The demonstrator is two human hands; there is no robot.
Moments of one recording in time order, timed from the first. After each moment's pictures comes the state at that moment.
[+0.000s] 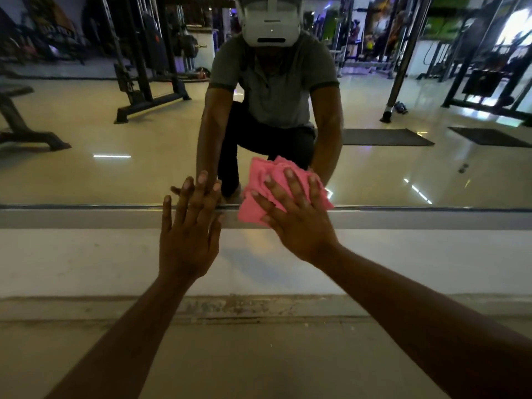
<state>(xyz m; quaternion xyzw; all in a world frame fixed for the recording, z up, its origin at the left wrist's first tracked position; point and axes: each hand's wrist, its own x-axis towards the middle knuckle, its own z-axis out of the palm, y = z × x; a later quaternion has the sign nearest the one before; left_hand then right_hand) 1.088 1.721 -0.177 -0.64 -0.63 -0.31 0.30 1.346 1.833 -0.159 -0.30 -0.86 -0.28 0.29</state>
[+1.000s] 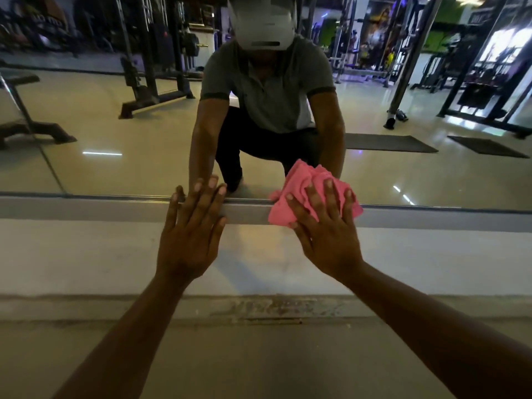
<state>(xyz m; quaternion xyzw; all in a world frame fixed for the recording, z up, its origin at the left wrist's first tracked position) 0.930 1.696 -0.205 -0.67 -0.57 -0.32 0.35 1.235 1.789 -0.194 -0.37 -0.83 -0.26 0.33</state>
